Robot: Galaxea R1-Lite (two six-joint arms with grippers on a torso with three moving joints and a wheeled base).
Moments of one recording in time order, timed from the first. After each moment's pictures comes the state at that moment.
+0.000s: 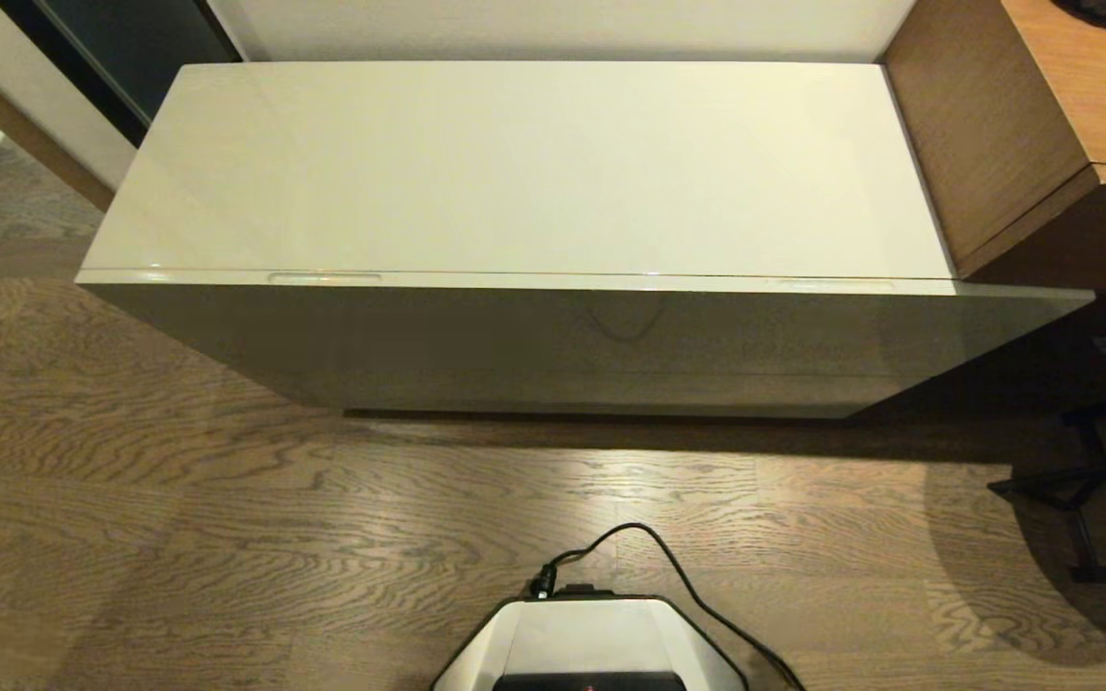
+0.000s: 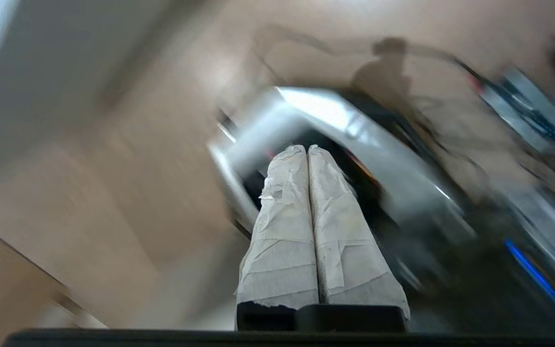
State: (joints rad) left arm 0.01 0.00 0.00 0.00 -0.01 0.04; right arm 0.03 0.75 -1.17 1.10 0.00 0.77
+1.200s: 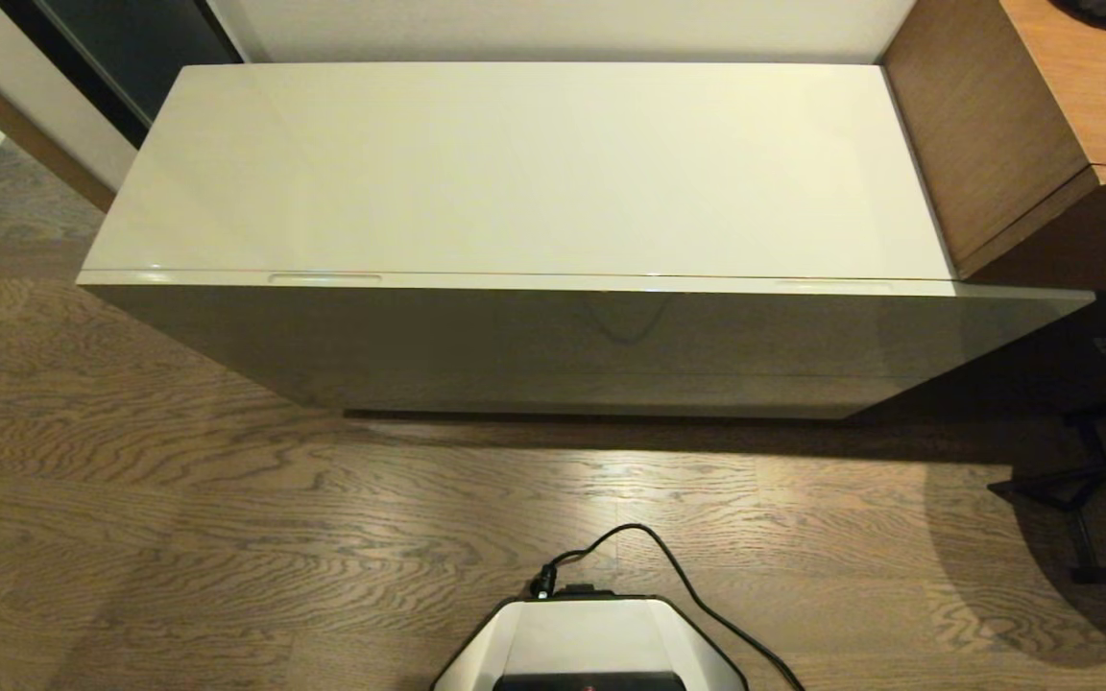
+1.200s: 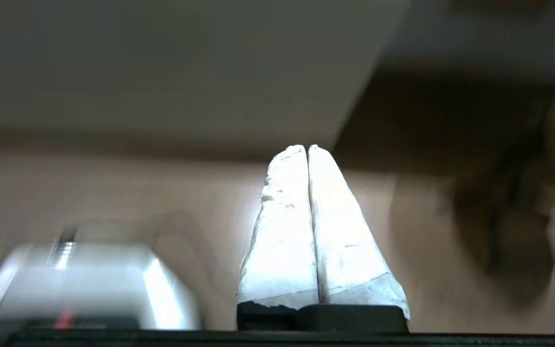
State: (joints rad) left arm 0.01 0.00 0.00 0.00 -0.01 0.03; right arm 0.00 0.00 -0.03 -0.16 -0.06 -0.10
